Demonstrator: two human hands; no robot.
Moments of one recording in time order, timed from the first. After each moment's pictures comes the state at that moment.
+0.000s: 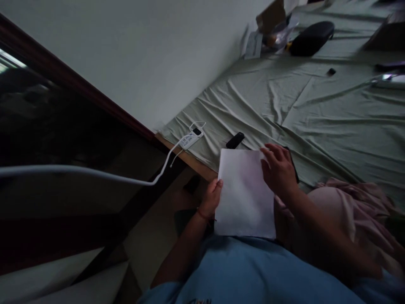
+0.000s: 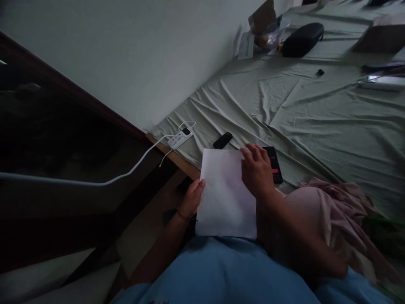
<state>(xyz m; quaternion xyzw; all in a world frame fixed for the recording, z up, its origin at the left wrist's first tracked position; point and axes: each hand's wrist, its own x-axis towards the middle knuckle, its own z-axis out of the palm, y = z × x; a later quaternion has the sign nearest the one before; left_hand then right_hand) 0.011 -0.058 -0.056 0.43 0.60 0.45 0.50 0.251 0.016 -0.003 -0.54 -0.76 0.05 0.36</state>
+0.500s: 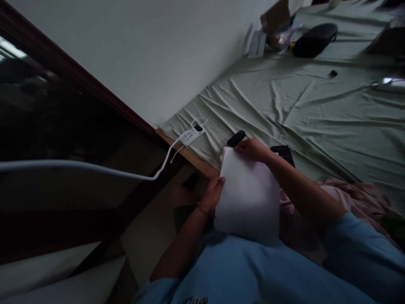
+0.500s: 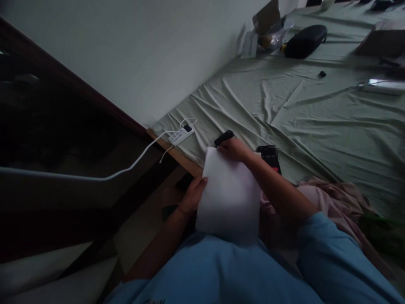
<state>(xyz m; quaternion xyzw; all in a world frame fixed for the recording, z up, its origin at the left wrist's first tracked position) 0.012 -0.061 -0.051 0.44 0.57 0.45 0.53 0.199 0.103 0.019 -0.46 -0.85 0.25 0.09</state>
